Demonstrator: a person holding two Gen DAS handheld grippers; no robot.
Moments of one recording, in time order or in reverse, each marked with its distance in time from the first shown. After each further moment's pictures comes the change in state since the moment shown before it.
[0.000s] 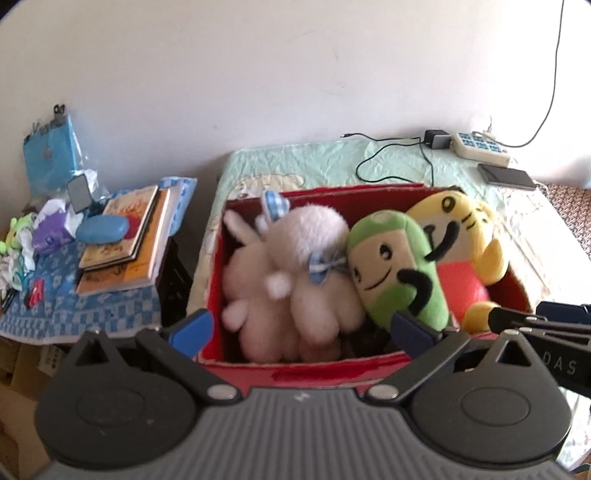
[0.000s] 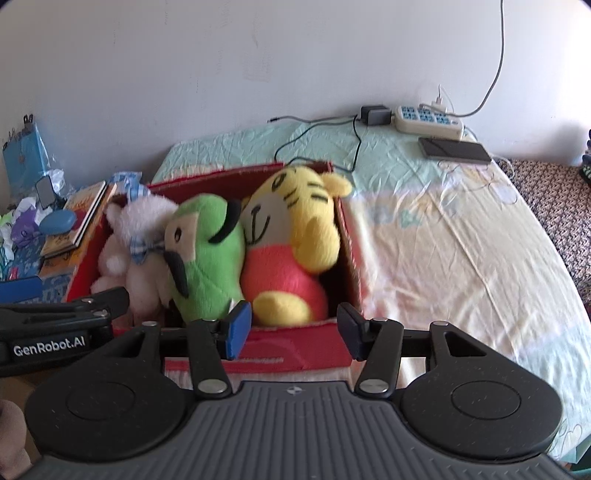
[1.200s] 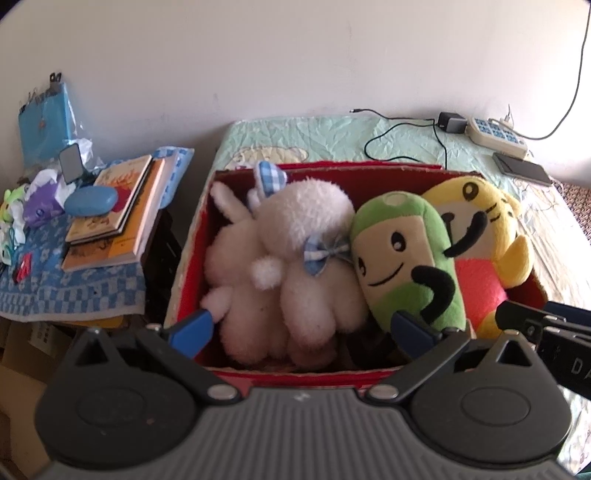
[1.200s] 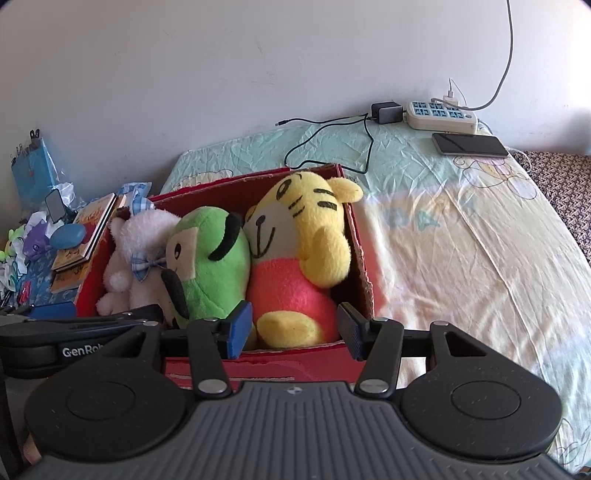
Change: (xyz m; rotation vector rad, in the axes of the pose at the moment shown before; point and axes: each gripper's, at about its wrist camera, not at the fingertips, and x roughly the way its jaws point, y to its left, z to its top) left arm 0.042 -0.005 0.002 -0.046 0.081 0.017; right arm 0.020 -0.009 0.005 0.035 0.001 0.070
